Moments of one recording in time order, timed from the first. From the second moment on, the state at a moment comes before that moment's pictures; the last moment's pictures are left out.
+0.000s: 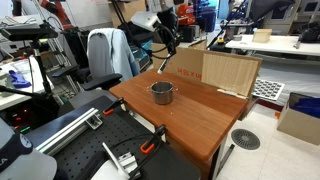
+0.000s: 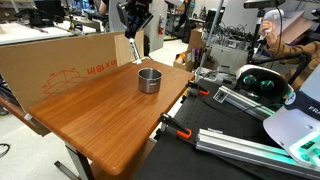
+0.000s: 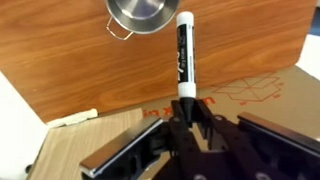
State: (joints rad) arm 0.03 0.08 0.01 -2.36 0.12 2.74 0.11
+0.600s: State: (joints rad) arm 0.05 0.19 0.07 -2.36 0.27 2.68 0.15
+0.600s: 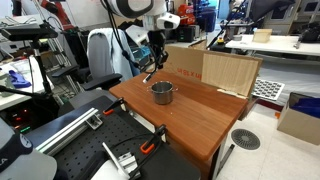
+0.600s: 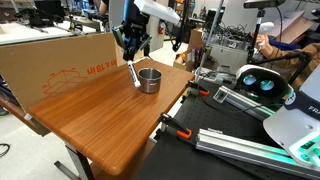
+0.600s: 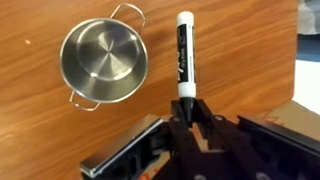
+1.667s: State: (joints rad) arm 0.10 0.54 0.09 -2.15 0.27 2.68 0.26
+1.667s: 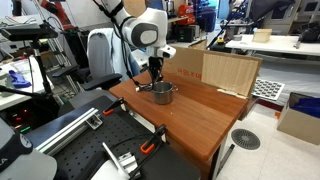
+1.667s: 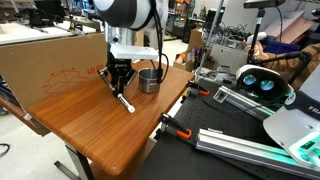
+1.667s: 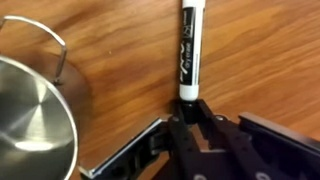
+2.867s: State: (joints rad) arm 0.10 0.45 0.09 -2.09 0.27 2.66 0.26
